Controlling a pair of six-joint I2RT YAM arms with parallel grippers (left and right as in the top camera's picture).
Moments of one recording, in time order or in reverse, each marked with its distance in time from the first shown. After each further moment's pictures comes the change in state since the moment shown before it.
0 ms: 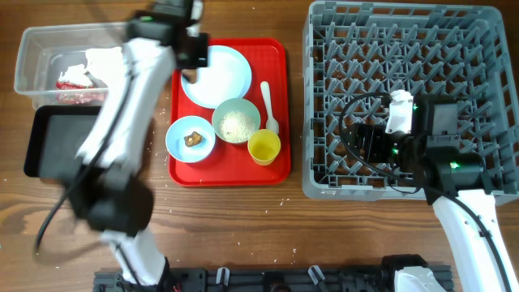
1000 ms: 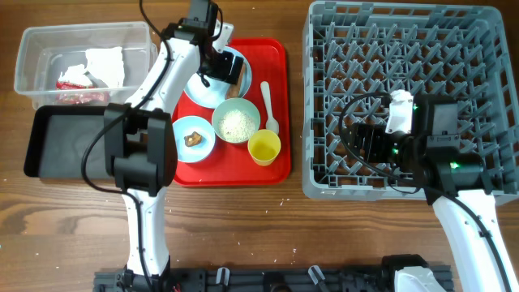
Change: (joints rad) left arm -0.021 0.320 0.001 0.235 0.183 0.273; right arm 0.000 -0.001 0.000 0.002 0.000 0.000
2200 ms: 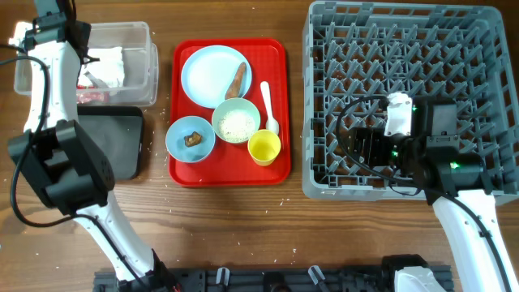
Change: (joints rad) left arm 0.504 -0.134 0.002 0.100 -0.442 -1.069; right arm 0.000 0.000 0.000 -0.028 0.000 -0.052
